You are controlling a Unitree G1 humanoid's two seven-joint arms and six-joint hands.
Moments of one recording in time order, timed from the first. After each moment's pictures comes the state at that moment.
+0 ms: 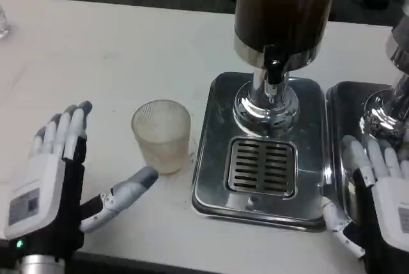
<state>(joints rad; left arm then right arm) 0.26 0.36 -0.10 0.00 0.68 -0.14 0.44 0.32 -0.30 0.26 -0.06 -0.92 0.13 -0.47</state>
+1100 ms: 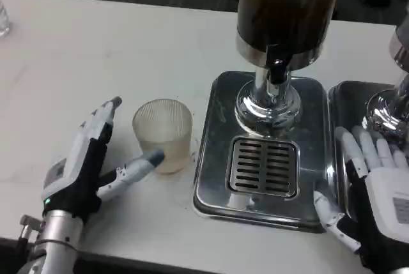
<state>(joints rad) -0.31 0.38 -0.20 1.05 0.52 -0.69 0.47 0.33 -0.30 0.27 -0.18 -0.96 0.16 -0.37</state>
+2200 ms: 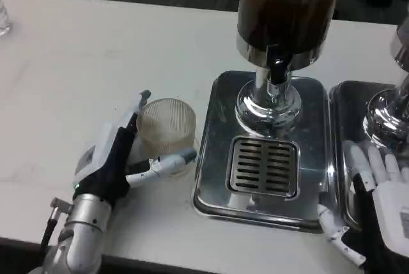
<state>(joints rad) -0.45 0.29 -0.24 1.21 0.44 -0.73 0.42 0.42 -0.28 0.27 -0.24 -0.96 0.20 -0.36</state>
